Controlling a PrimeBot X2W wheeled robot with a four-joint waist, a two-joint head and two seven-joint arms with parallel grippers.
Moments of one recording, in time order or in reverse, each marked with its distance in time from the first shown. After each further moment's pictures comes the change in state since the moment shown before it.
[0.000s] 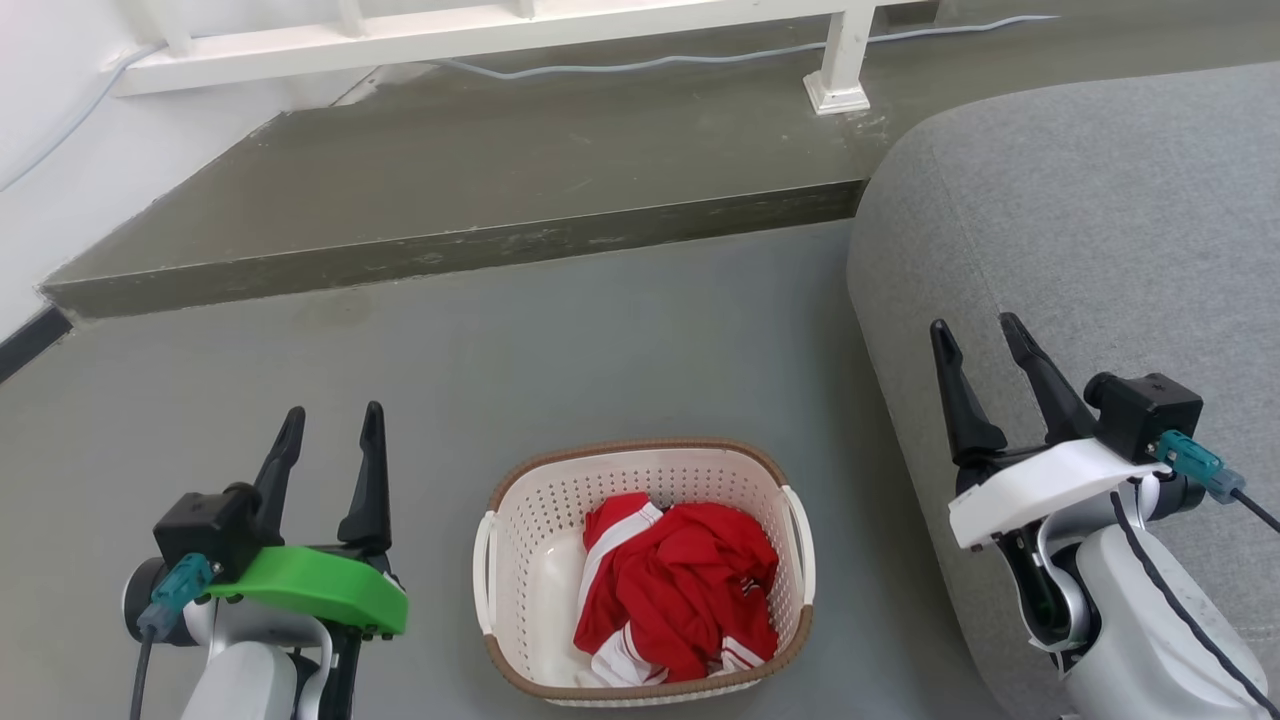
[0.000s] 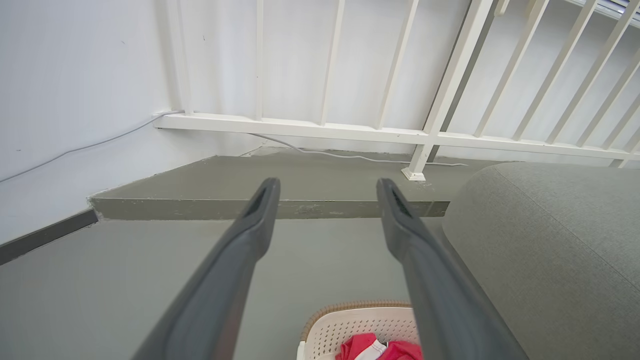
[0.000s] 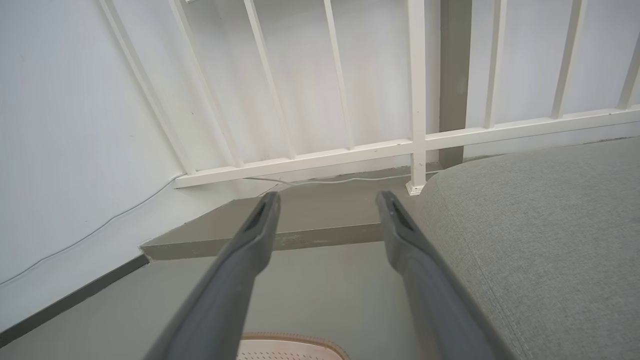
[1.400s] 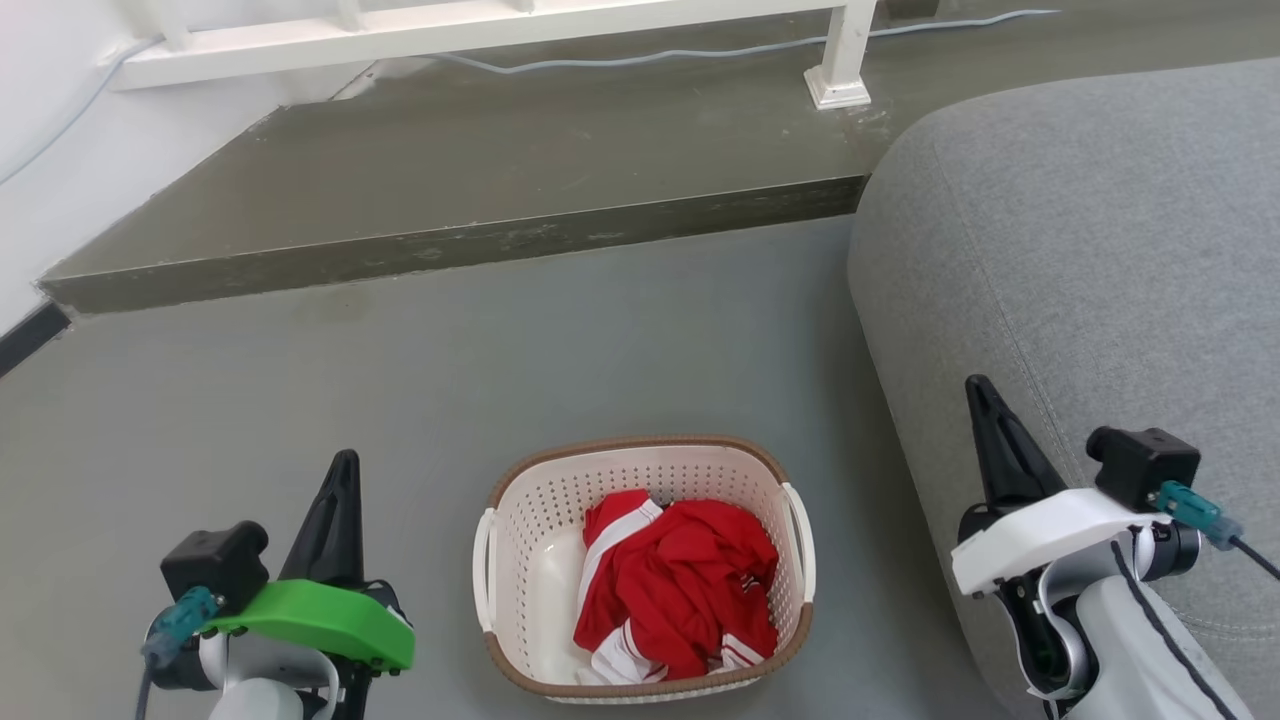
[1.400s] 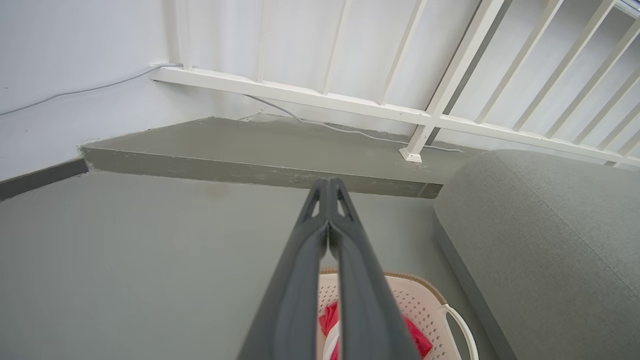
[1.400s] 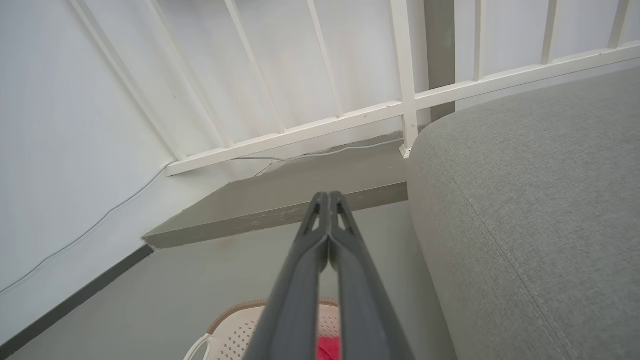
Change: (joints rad) left arm 0.053 -0.040 0.035 0.029 -0.028 -0.033 0.015; right arm 0.081 0.054 -0.066 0.029 -0.007 0.034 0.008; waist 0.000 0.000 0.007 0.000
